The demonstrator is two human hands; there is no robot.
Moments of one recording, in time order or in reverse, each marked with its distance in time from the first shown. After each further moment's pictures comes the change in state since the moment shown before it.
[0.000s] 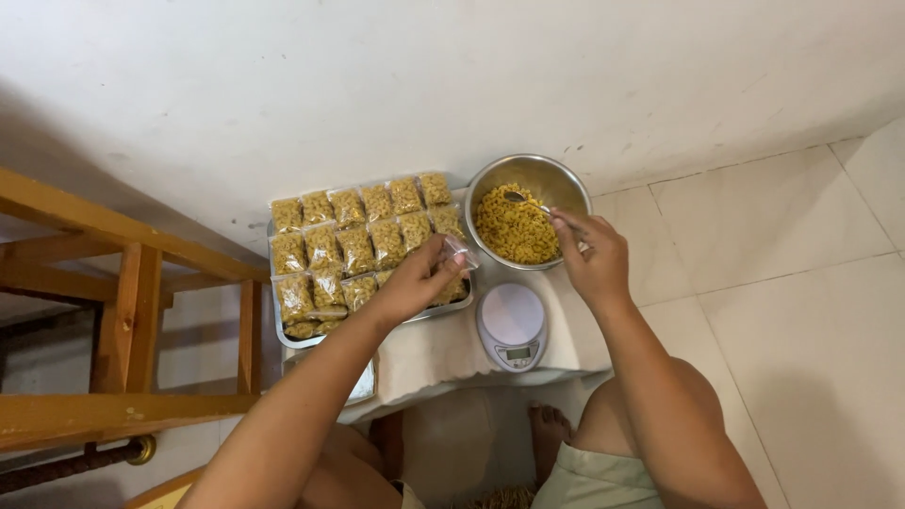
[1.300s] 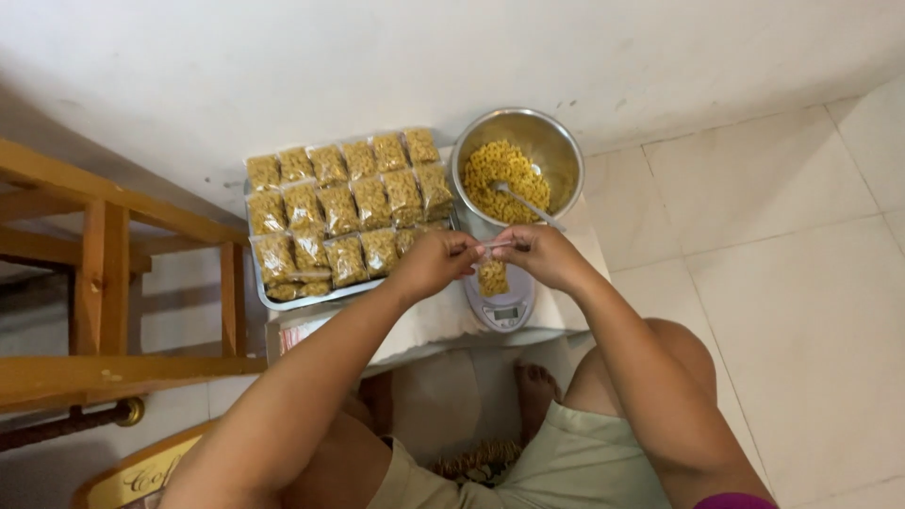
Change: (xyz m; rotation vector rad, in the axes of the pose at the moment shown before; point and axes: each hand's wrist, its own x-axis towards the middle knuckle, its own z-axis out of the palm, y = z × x) left_hand 0.003 0.000 0.058 -0.201 -0.097 -0.174; right_hand -0.025 -0.014 0.010 0.135 -0.799 0.428
